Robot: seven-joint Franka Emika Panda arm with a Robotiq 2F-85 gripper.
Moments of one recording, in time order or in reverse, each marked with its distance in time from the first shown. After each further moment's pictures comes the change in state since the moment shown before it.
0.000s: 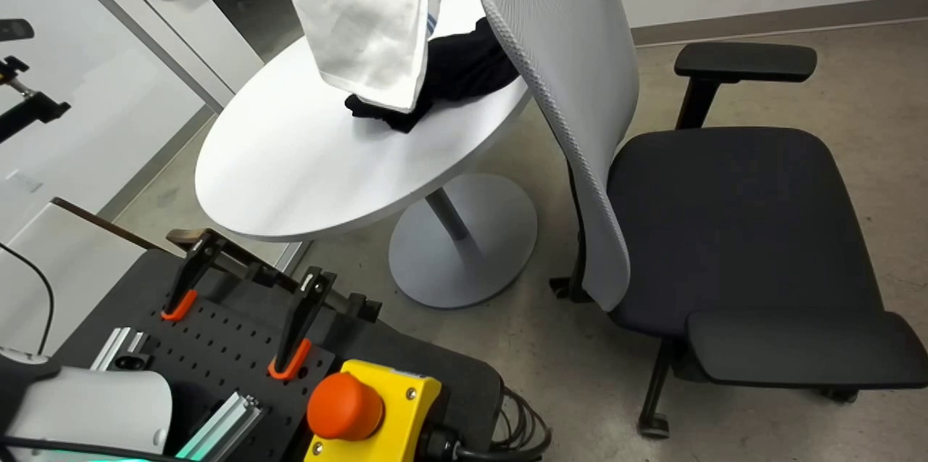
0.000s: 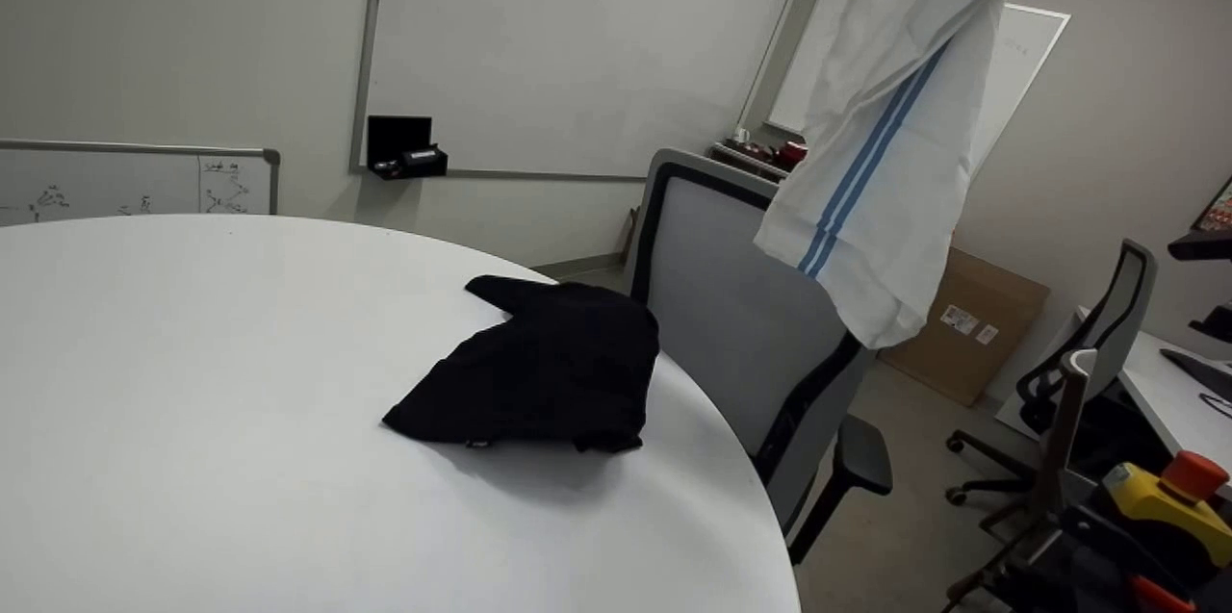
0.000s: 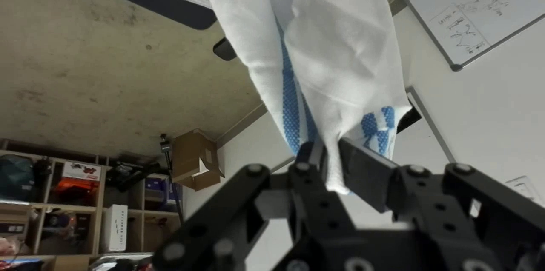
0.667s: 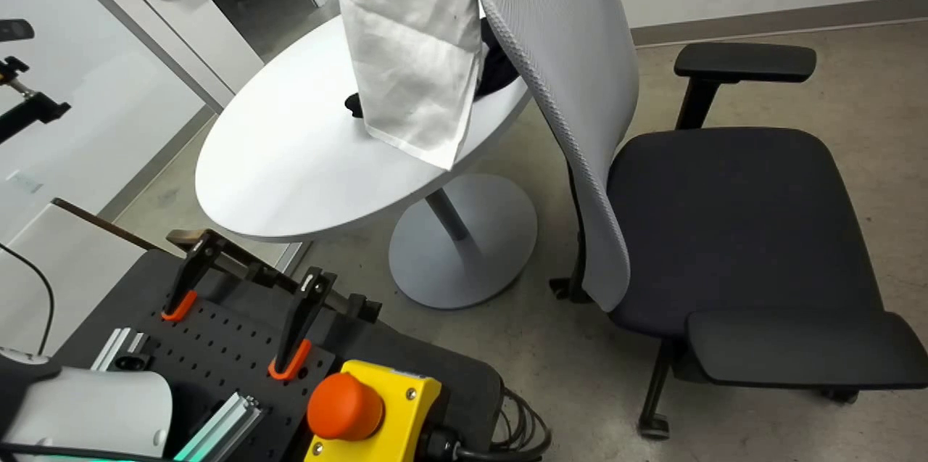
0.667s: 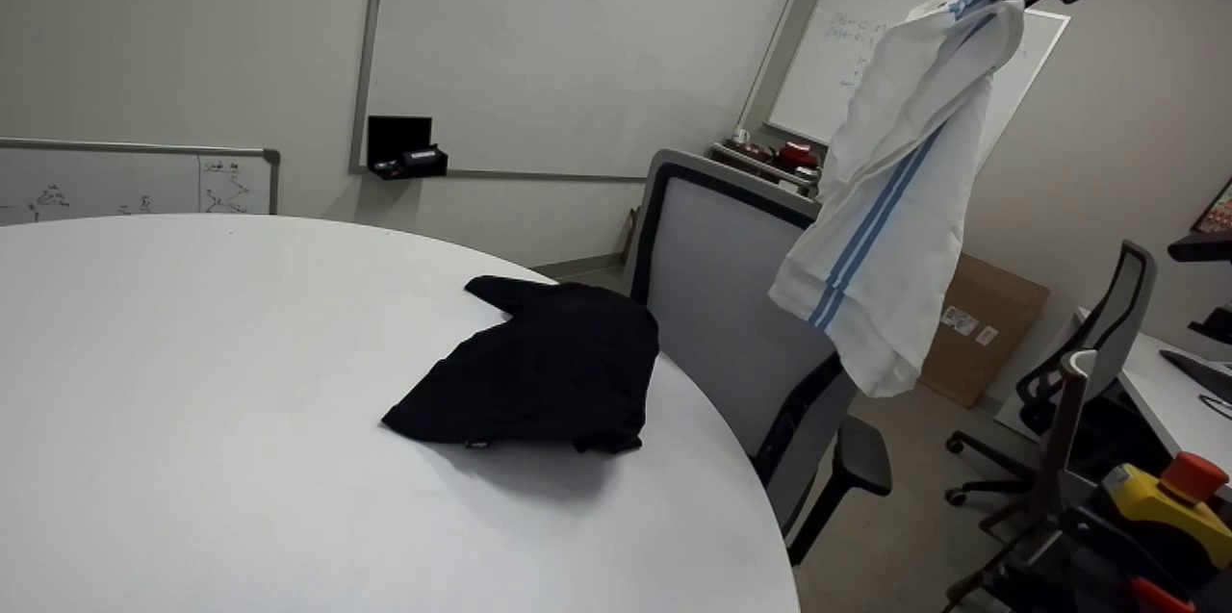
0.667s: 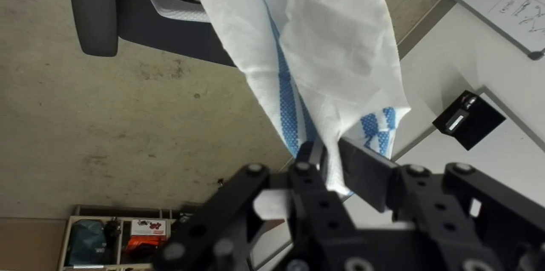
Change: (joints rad) arm -0.120 0.097 -0.075 -0.034 0.087 0.050 -0.016
